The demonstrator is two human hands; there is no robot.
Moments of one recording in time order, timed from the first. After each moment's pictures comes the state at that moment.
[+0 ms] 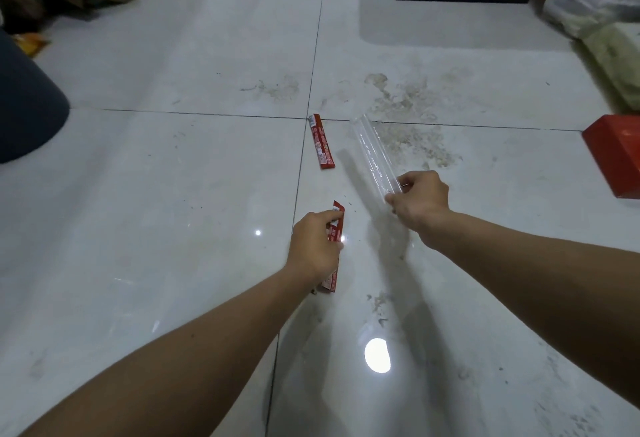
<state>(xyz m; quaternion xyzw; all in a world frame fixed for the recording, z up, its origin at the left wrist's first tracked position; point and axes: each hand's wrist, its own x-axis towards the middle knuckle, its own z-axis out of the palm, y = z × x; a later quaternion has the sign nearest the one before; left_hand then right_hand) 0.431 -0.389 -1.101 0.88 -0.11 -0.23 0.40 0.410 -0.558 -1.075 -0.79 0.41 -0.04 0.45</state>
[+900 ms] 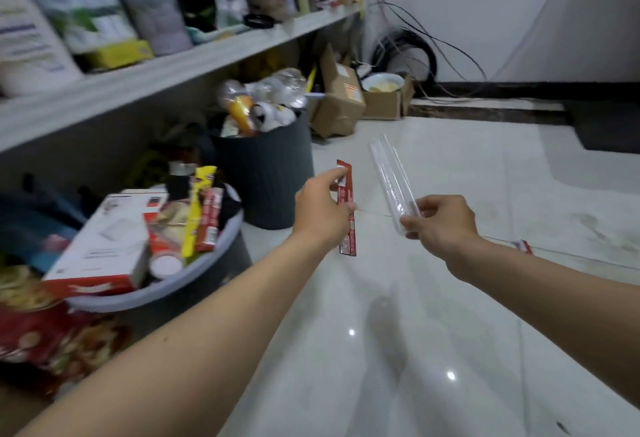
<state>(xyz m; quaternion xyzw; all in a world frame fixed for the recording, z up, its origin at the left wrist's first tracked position) 0.543 -0.072 -0.872 0.86 -0.02 0.09 0.50 0.527 -0.241 -0.904 -0.80 0.17 -0.07 0.58</state>
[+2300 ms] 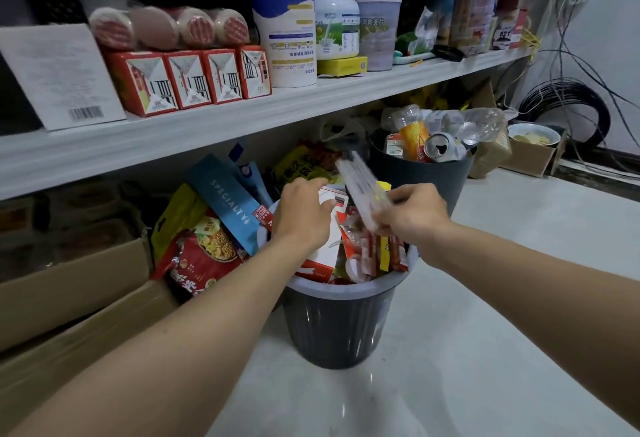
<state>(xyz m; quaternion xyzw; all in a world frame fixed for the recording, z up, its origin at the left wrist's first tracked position) 0.522 0.202 -0.838 0.93 0.13 0.21 0.28 0.565 0.048 -0.826 -0.84 -0.01 0.05 0.54</state>
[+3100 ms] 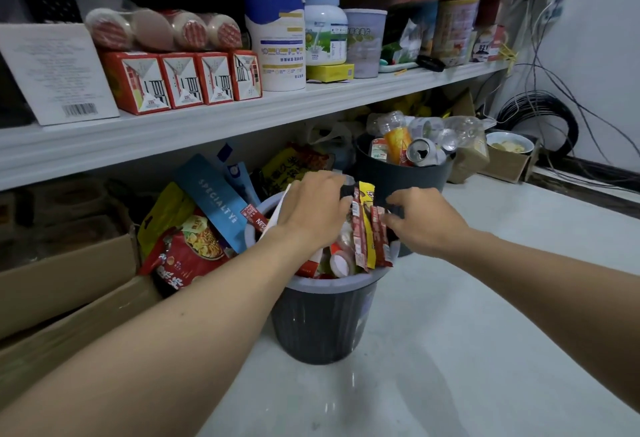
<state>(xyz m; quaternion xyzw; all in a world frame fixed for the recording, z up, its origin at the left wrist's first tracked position) 0.514 0.172 -0.815 0.97 0.00 0.22 0.12 0.550 0.008 -0.809 -0.96 -0.20 -0.05 0.17</state>
